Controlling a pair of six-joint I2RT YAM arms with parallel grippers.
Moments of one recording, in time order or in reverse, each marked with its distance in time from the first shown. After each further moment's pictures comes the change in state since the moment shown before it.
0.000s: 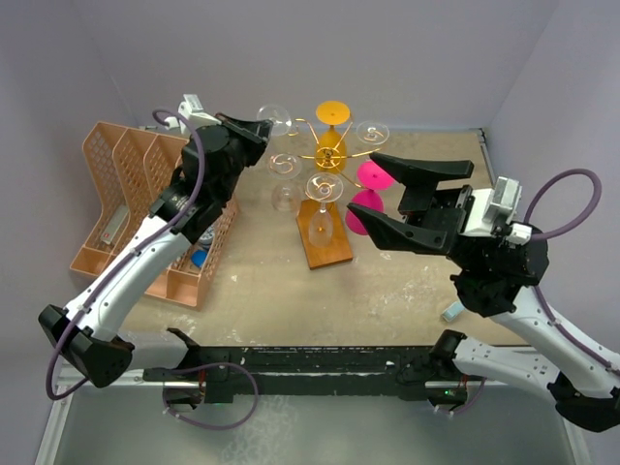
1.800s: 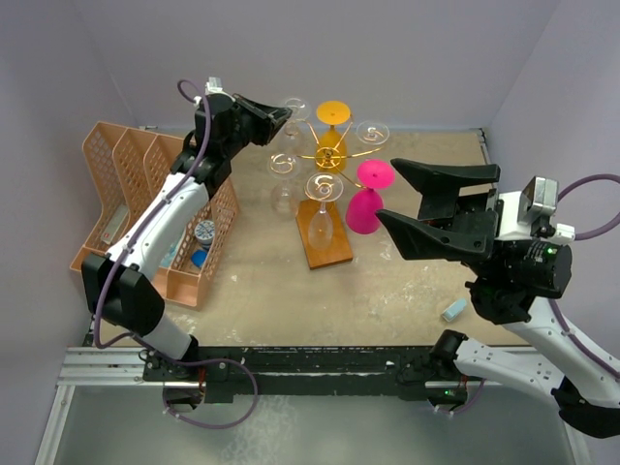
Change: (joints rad) left arm 0.231 0.304 0.122 0.099 0.524 -0.222; right arm 0.000 -0.056 0.006 0.013 0.023 0.166
